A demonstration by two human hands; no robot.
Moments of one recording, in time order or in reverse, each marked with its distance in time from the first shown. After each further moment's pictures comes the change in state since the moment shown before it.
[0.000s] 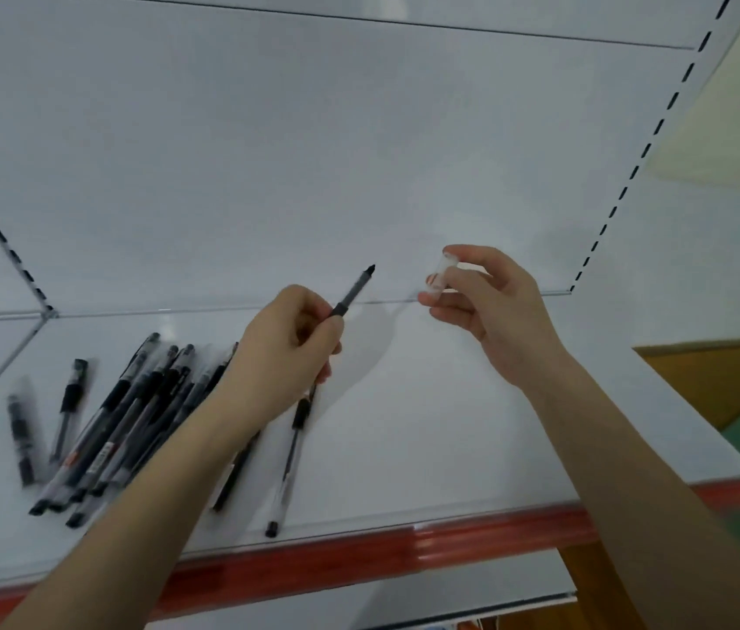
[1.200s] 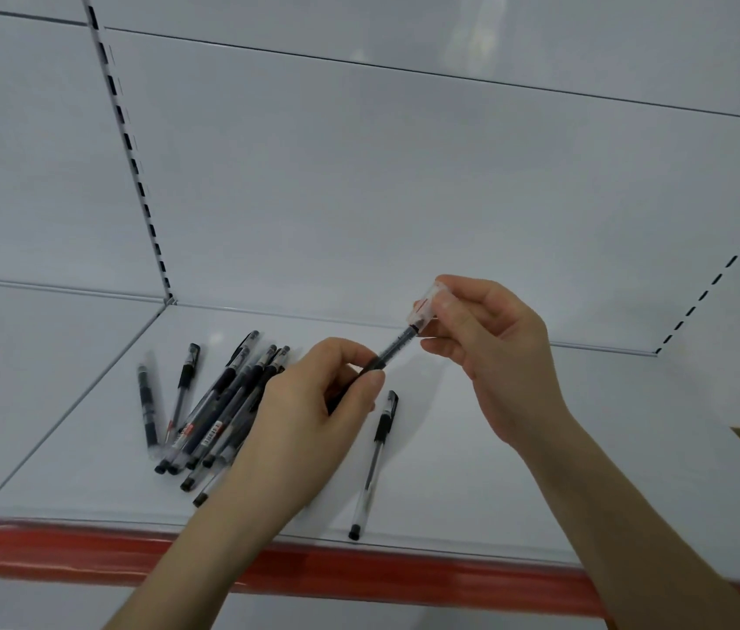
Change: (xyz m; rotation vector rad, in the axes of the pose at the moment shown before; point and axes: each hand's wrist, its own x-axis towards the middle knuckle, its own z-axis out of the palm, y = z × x) left_hand -0.064 -0.006 -0.042 -0.015 0.200 0.093; right_hand -0.036 -0.006 0.089 -0.022 -0.189 -0.138
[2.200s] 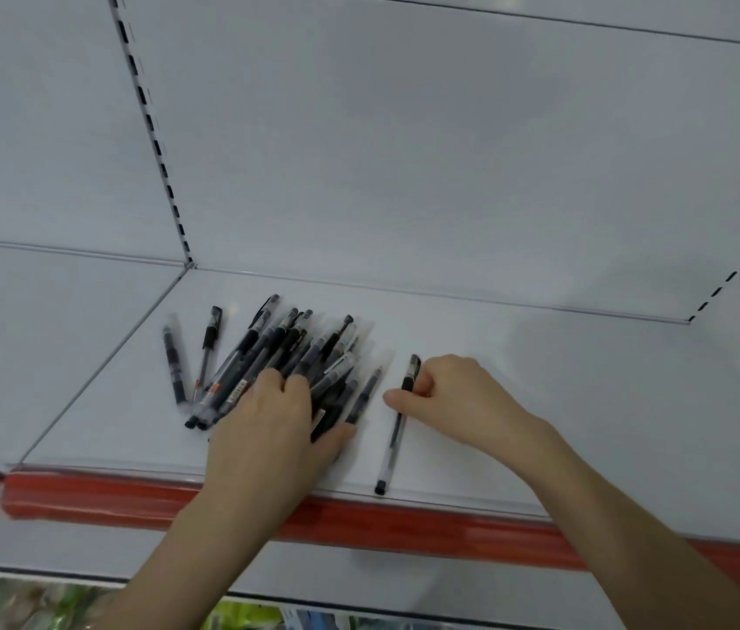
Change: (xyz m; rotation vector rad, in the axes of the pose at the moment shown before) left_hand -0.027 -0.041 -0.015 0.949 -0.135 -0.210; right_hand -0.011 0.065 0.003 -1.132 -0.489 0.311
